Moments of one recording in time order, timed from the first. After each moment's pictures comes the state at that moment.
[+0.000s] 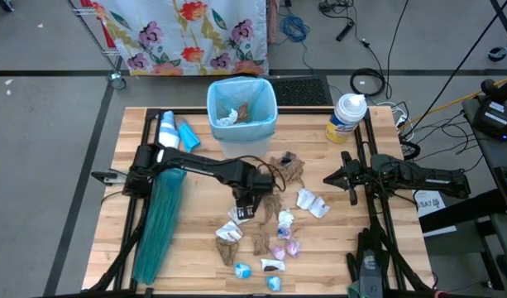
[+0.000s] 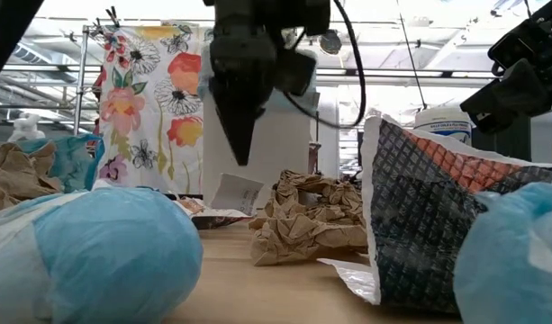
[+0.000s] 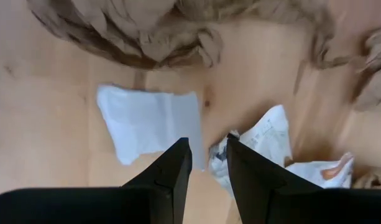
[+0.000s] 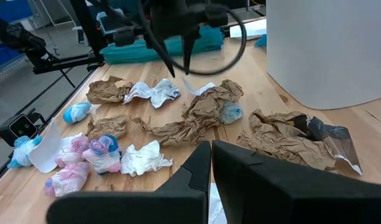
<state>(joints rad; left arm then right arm) -0.08 2.03 1.66 -1.09 0.05 -0.23 -0.07 0.01 0.13 -0.39 -0.10 0.17</state>
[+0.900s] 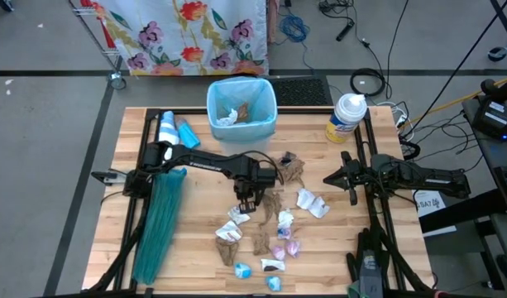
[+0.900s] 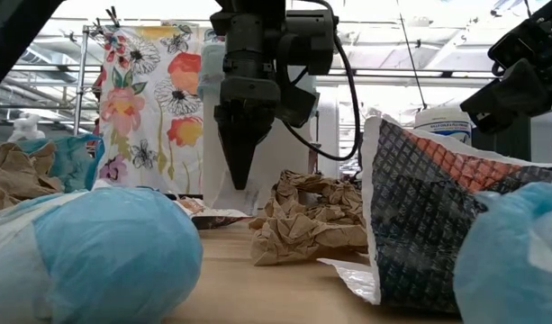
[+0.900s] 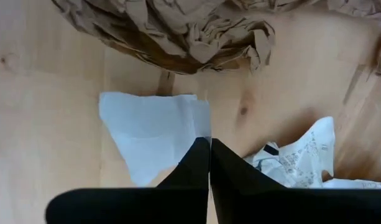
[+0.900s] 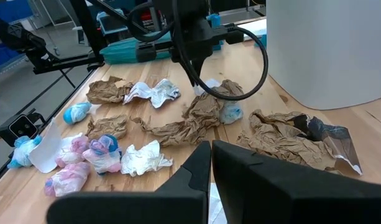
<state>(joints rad) -0.01 2.09 1.66 -1.09 0.07 -0.20 -0.07 0.01 0.13 -0.39 -0.10 0.17</state>
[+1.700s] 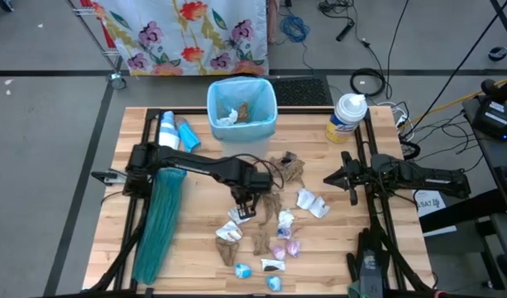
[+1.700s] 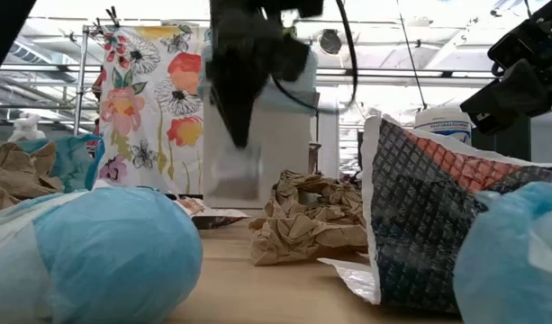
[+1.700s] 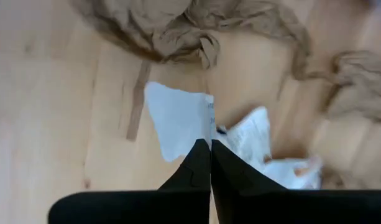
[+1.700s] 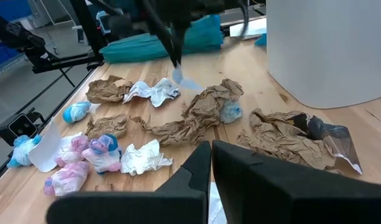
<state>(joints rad) -0.09 1.95 1.66 -1.11 0.04 -0.36 -0.07 0.01 0.13 -0.39 -0.10 0.17</state>
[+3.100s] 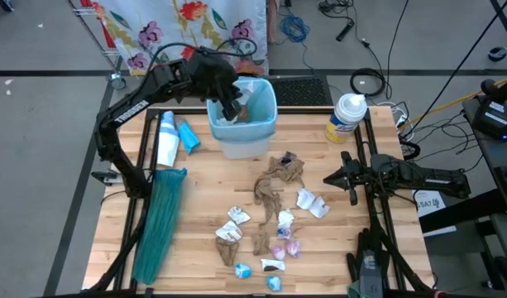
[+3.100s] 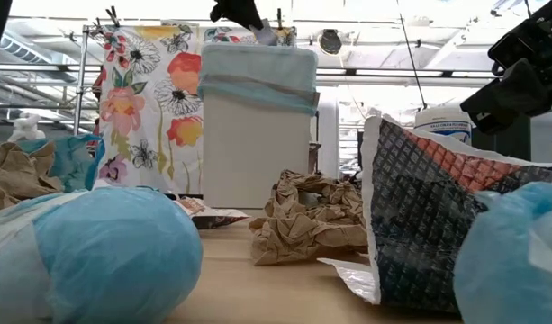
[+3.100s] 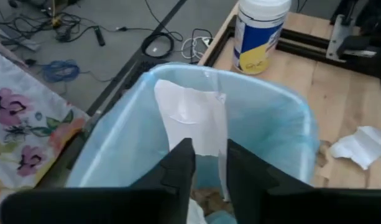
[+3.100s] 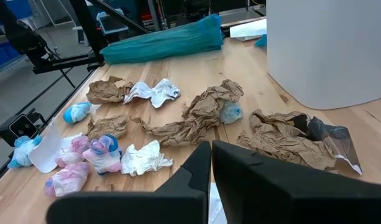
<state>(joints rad) 0.46 1.65 2.06 -1.06 -0.07 0.06 -0.07 0.01 0.13 -0.39 -0.10 0.17</state>
